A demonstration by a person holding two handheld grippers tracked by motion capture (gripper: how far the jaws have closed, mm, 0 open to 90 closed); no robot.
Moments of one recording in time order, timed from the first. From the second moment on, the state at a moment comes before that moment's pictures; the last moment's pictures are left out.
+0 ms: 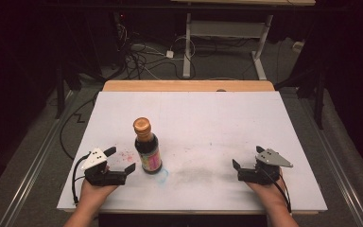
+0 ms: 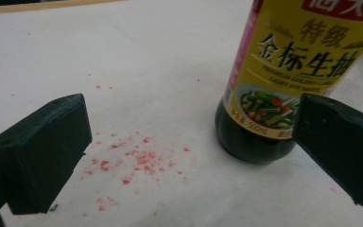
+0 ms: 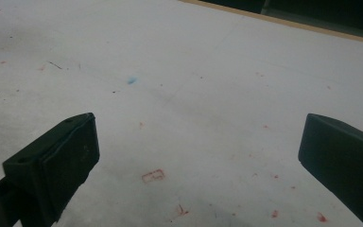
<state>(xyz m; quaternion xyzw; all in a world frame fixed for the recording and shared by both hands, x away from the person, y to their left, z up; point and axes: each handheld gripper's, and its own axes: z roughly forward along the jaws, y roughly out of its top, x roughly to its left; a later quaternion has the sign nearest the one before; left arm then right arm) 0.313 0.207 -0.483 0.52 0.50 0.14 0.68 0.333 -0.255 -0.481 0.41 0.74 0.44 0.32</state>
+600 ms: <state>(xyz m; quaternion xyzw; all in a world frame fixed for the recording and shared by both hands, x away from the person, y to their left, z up) 0.301 0.181 -0.465 0.52 0.47 0.11 0.70 0.332 -0.255 -0.481 0.41 0.74 0.44 0.32</state>
